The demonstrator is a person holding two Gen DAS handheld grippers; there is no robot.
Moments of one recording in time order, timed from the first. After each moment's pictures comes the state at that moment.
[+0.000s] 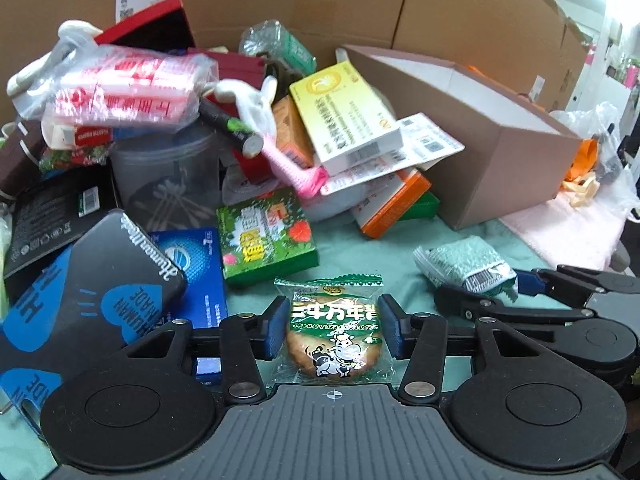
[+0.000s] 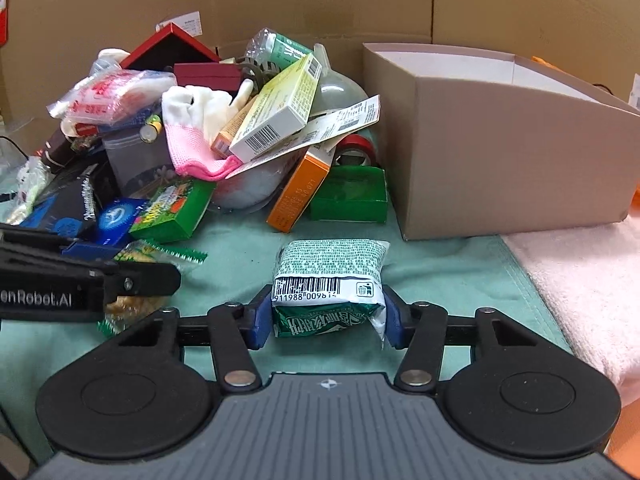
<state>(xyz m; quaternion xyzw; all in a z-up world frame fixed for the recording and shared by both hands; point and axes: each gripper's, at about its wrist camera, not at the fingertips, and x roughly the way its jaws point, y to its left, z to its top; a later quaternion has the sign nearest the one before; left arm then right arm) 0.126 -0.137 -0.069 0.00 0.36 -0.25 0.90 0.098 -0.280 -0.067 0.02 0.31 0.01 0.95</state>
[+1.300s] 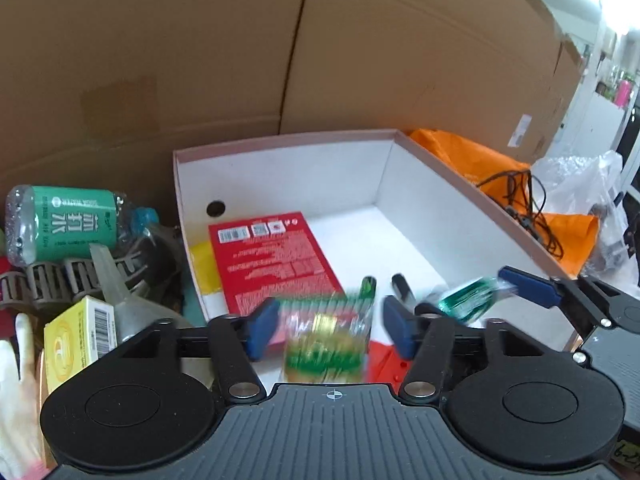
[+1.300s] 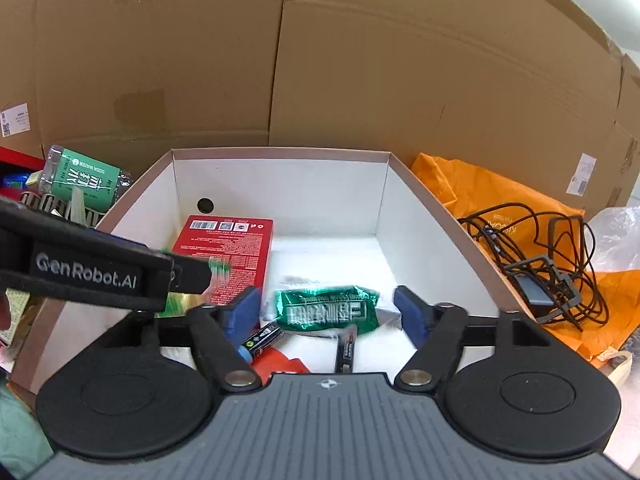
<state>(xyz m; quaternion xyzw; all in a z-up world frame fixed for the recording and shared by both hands) 0.295 -0.355 0.004 0.00 0.34 -0.28 0.90 0.229 -0.450 0.005 -0.04 0.25 -0.09 0.96</state>
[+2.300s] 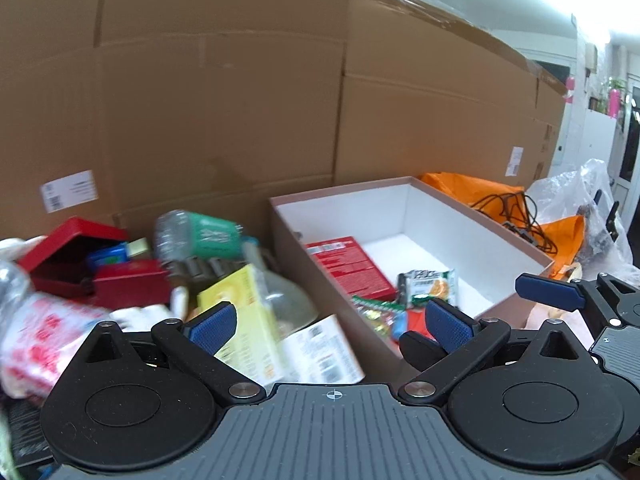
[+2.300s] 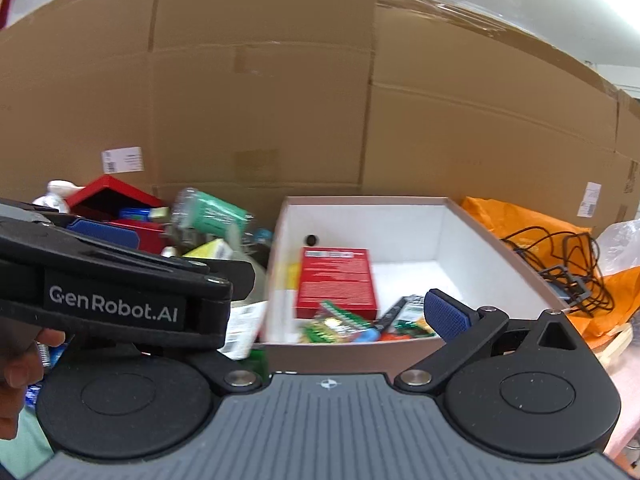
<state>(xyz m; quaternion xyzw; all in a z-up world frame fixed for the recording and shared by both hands) 0.162 -0.245 0.045 0.03 0.24 -0.23 0.94 0.127 -0.343 0.043 -0.02 0.19 -0.03 0.98</state>
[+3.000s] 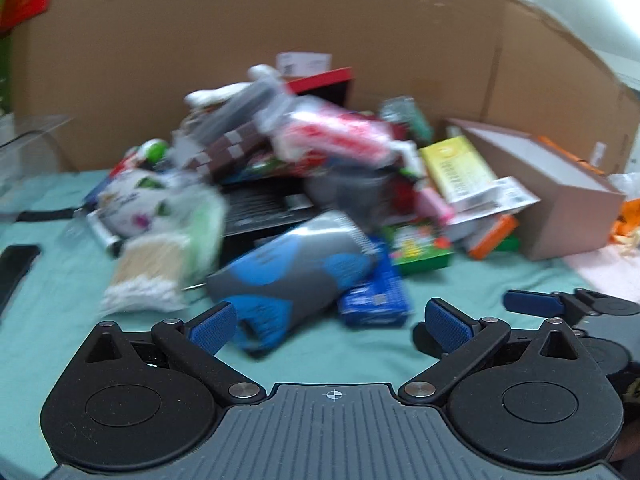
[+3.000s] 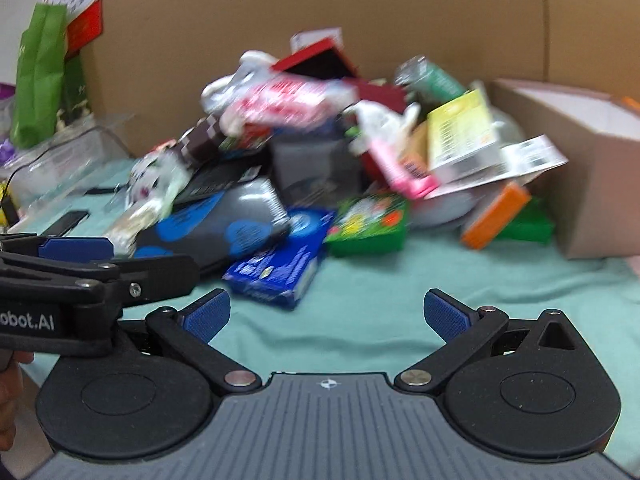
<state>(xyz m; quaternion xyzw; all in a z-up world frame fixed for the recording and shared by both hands) 0.050 -0.016 -0.055 -0.03 0.29 -0.10 0.95 0.077 -0.162 -0.055 0.02 0.29 0.13 0.95</state>
